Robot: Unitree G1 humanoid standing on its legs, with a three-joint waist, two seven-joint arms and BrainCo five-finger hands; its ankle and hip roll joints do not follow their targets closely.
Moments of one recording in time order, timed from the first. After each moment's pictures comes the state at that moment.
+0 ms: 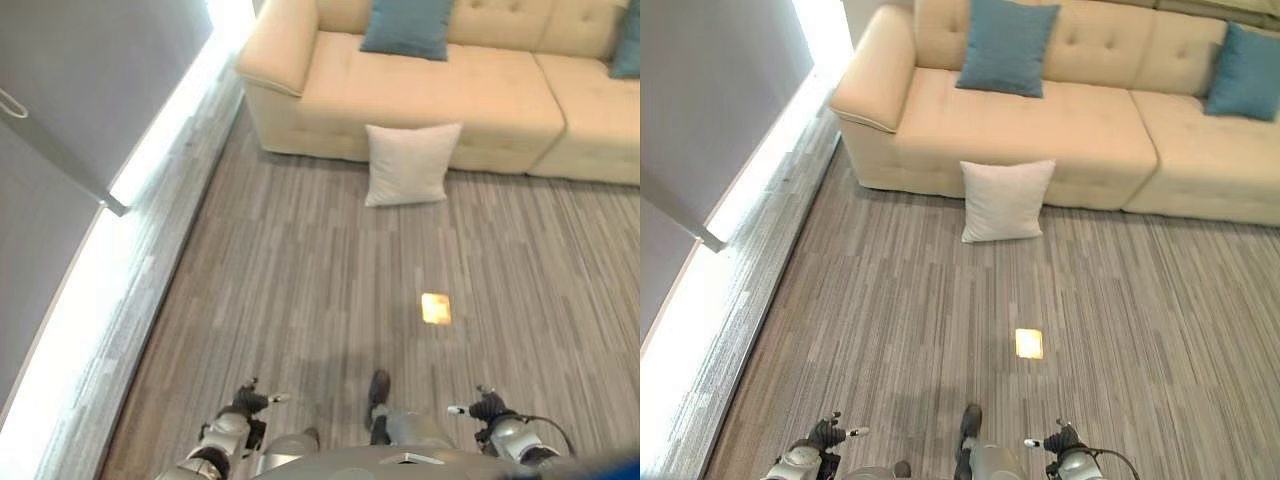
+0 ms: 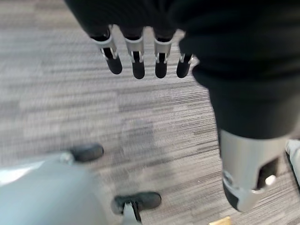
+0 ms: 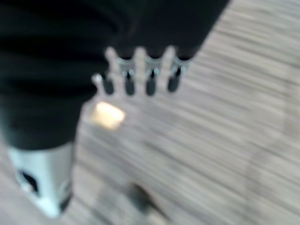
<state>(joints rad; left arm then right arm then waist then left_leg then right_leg) -0.07 0.23 -0.21 1.20 -0.10 -0.06 0.11 -0.12 -0.26 0.28 1.18 -0.06 -0.01 -0.20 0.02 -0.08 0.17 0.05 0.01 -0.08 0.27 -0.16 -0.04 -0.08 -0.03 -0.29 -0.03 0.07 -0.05</state>
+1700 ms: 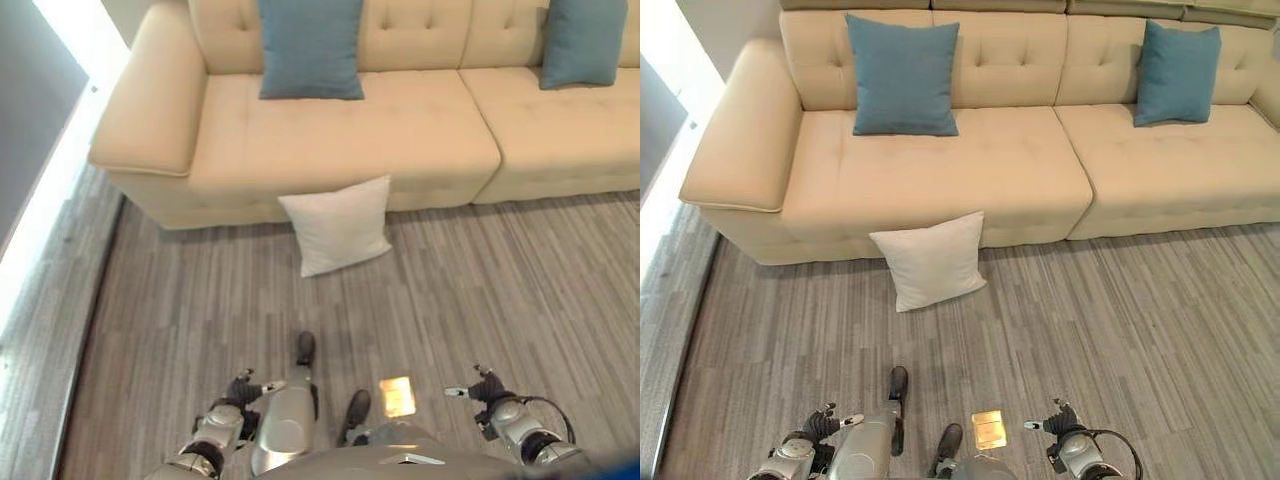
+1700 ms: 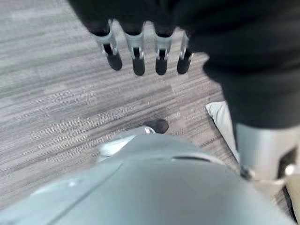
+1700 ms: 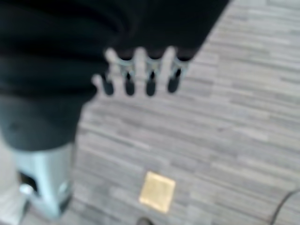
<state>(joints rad) -0.09 0.26 -0.18 1.17 -0.10 -0.06 0.09 -0.15 -0.29 0.32 1.20 -0.04 -0.01 -0.20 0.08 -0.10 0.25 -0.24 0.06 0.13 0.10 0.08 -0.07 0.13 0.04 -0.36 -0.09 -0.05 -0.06</state>
